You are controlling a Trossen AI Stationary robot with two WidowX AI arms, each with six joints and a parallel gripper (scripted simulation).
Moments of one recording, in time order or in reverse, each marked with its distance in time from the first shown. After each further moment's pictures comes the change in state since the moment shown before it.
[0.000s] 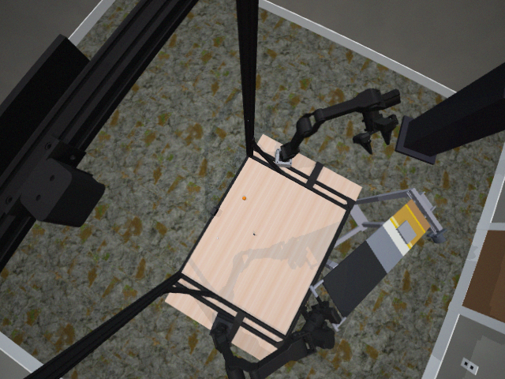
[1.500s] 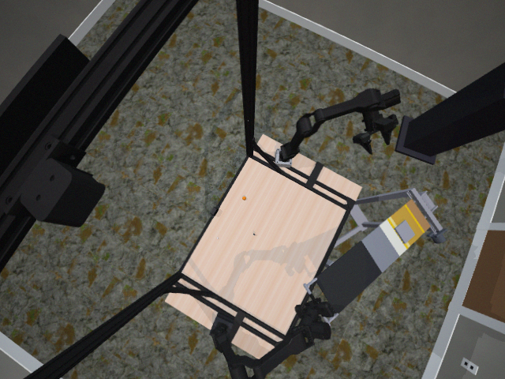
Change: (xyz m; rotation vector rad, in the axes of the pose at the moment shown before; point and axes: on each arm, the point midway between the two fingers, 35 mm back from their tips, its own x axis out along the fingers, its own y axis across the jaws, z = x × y) left arm 0.000 0.000 0.000 -0.001 0.000 0.000; right arm 0.021 -0.056 0.000 0.002 -0.001 -0.157
